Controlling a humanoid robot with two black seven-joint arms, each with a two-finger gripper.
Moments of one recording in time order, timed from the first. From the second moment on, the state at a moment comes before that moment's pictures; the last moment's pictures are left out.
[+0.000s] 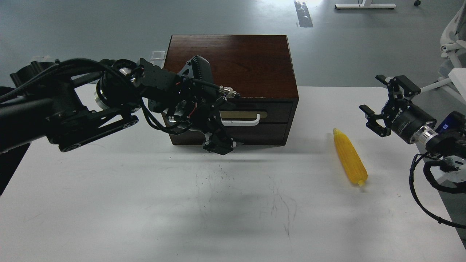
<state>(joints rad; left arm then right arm) -1.26 0.44 -0.22 -1.36 2.18 -0.49 -0.49 0.76 -0.66 0.19 0.74 0.00 0.49 0.49</state>
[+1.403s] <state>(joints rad) -1.25 0.37 -0.14 -1.20 2.18 -0.49 -0.49 0.75 -0.69 0.20 0.75 0.00 0.49 0.49</state>
